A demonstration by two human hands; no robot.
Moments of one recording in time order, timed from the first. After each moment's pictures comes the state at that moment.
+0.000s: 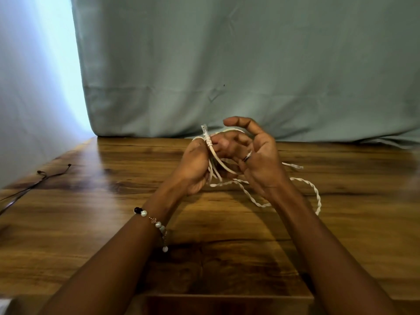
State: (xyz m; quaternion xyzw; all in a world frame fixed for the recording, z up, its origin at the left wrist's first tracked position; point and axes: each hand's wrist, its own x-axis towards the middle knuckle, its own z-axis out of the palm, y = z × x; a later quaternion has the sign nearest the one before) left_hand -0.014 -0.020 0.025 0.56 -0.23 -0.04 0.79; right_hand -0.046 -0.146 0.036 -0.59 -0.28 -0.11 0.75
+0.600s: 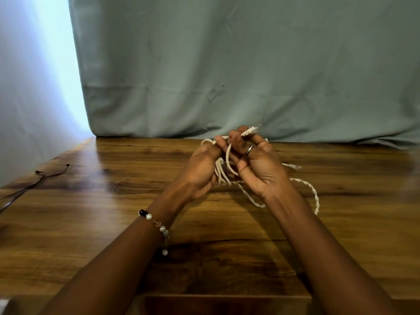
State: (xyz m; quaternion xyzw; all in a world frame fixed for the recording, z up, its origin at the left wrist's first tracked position) left_hand -0.017 -0.029 0.018 0.55 -0.22 -0.08 0.80; right_hand -0.041 -0.141 0.038 -0.34 -0.15 -0.02 0.93
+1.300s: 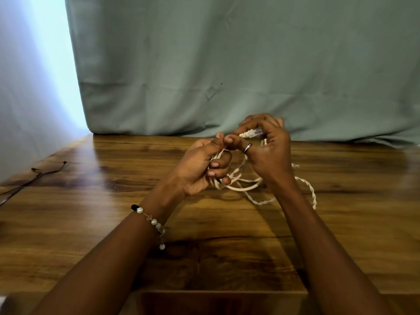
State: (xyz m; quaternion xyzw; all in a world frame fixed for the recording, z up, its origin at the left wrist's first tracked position) left_hand -0.012 -0.018 0.019 0.47 -0.30 -0.21 0.80; right_hand -0.026 -0.169 0.031 -0.73 -0.22 -0.43 0.49
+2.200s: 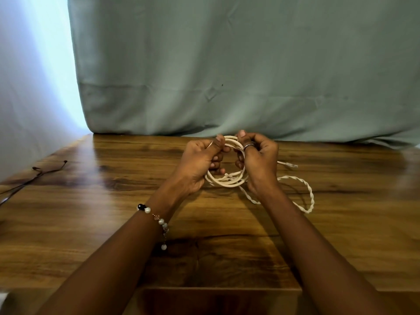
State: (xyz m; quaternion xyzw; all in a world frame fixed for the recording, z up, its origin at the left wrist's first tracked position) left_hand -0.007 -0.027 0.016 0.58 -0.17 -0.03 0.79; right_hand -0.003 -0.151 0.008 -0.61 -0.04 -0.30 0.73
